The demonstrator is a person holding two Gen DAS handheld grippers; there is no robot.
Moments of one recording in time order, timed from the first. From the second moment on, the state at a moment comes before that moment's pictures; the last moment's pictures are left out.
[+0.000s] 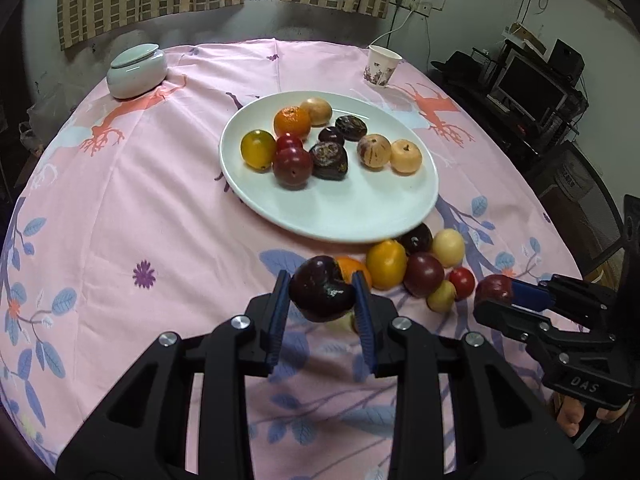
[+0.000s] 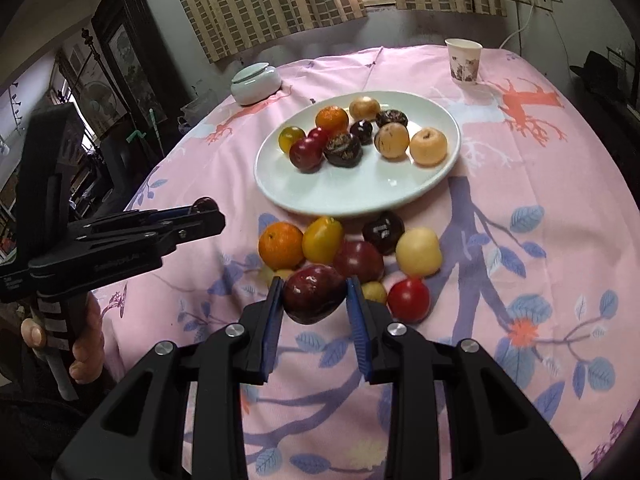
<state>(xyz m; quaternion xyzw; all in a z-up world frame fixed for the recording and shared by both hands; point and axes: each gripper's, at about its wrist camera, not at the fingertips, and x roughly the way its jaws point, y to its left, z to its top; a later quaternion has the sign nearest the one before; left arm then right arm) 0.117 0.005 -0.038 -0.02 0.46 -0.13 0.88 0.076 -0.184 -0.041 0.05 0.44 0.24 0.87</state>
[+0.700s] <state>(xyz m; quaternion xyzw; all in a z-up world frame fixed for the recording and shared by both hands) 0.236 -0.012 -0.071 -0.01 0.50 -0.07 0.86 0.205 -0.146 -0.066 -0.02 0.44 0.19 0.88</state>
